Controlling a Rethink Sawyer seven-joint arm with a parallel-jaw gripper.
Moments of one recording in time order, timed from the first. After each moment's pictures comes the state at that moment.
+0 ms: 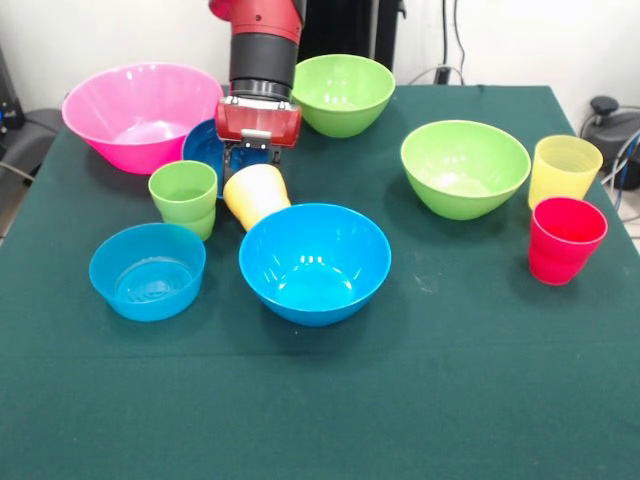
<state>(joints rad) -0.11 -0.10 -0.50 1.73 -0.48 -0.92 2.28</state>
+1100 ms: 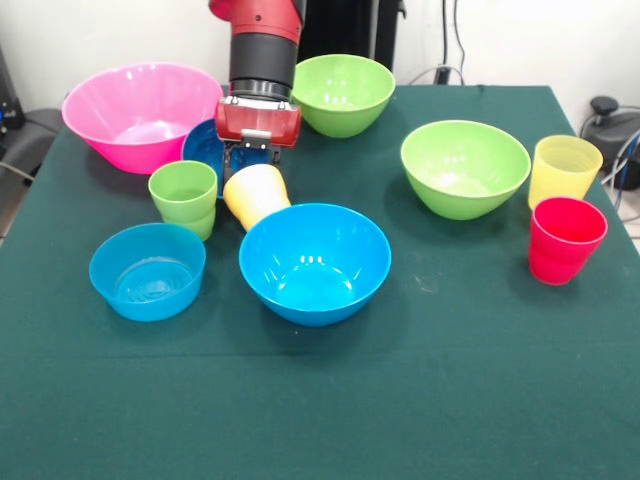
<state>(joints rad) -0.11 -0.10 -0.50 1.73 -0.48 -0.92 2.28</state>
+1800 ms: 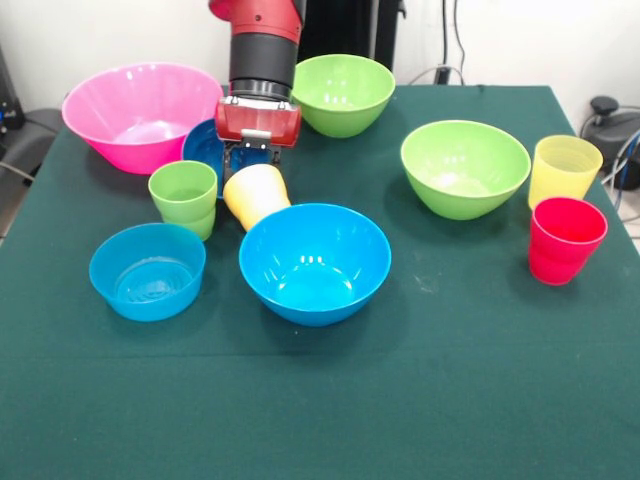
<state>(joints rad) -0.11 -0.10 -0.50 1.73 -0.49 -0.92 2.28</state>
